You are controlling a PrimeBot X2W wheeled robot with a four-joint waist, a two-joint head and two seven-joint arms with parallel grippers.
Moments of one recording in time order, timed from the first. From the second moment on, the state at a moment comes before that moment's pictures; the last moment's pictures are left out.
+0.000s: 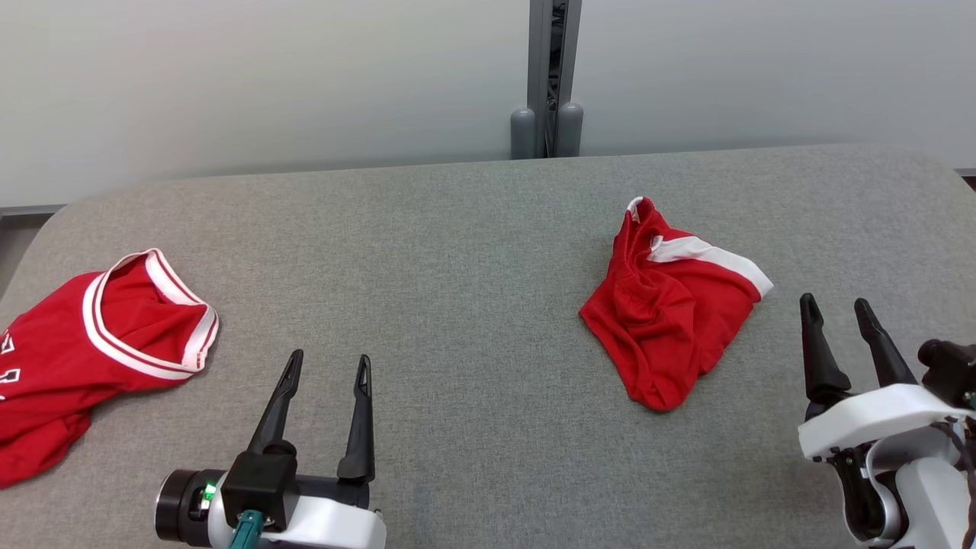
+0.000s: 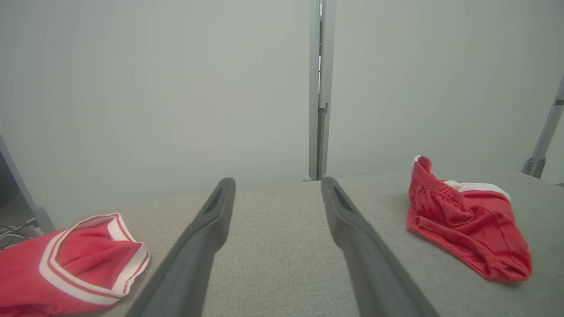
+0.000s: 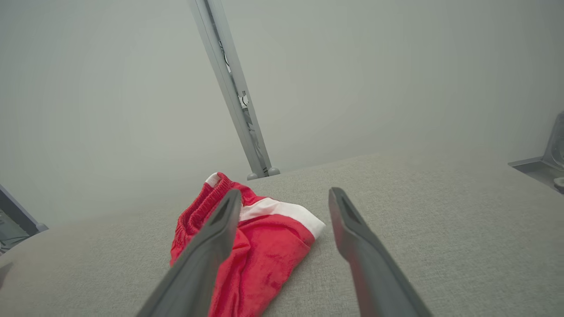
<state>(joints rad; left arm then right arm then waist) 0.00 0.05 -0.23 0.06 -0.11 0.12 -0.26 -0.28 -0.18 0.09 0.46 0.48 0.13 -0.23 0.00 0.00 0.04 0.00</state>
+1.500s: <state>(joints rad) -0.07 0.05 -0.27 0.07 -0.13 0.11 -0.26 -0.62 -0.17 0.19 0.80 0.23 0.13 -0.09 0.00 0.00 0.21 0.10</state>
